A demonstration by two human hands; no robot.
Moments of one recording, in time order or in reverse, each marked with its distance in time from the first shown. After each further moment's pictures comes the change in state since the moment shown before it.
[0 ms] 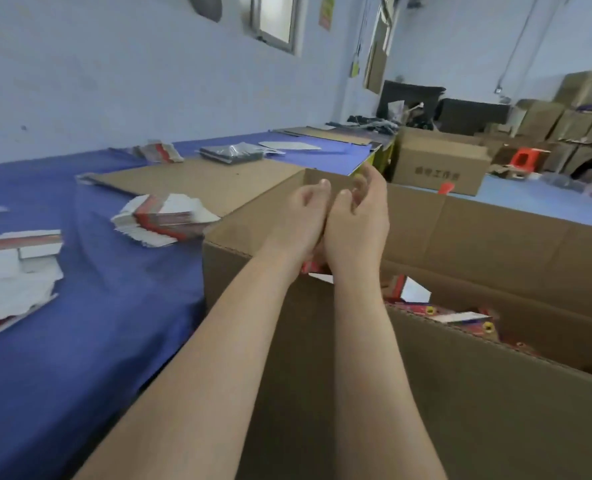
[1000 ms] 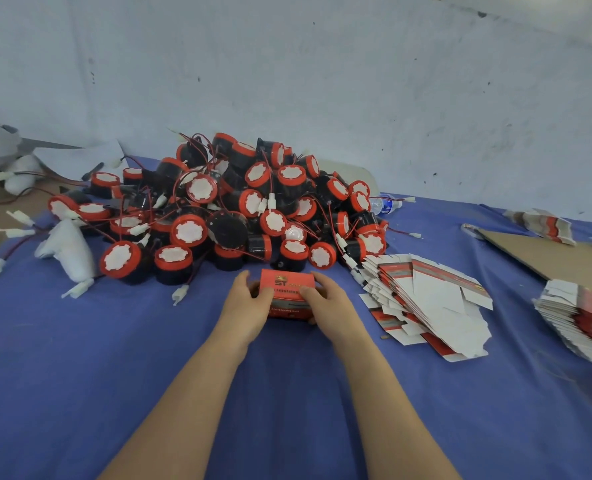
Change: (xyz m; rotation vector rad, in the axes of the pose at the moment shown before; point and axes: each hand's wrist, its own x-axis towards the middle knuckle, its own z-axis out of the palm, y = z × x) left_hand -0.251 -0.120 -0.464 0.160 1.191 -0.248; right_hand -0.320 -0.042 0.376 0.200 -1.529 0.097
